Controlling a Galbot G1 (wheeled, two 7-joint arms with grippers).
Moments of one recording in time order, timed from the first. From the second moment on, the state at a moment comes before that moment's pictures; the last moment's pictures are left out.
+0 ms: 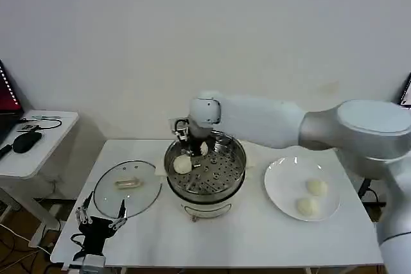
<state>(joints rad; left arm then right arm) 1.69 -1.44 -0.69 -2.16 0.40 0.10 0.02 0.58 1.23 -1.33 1.26 0.47 -0.50 -0.91</state>
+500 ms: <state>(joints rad) 1.72 -1.43 -0.67 -2.17 0.42 0.09 0.02 0.63 0.70 -1.28 1.53 0.27 -0.39 -1.01</state>
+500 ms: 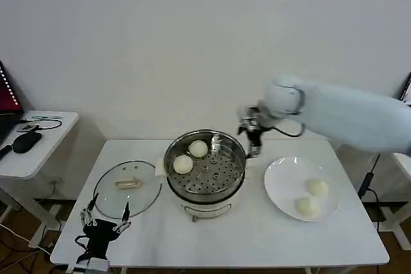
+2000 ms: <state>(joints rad) 1.77 -1.47 -0.68 -2.17 0.49 0.09 0.01 -0.18 0.51 -0.69 1.41 -0.19 -0.17 -1.09</state>
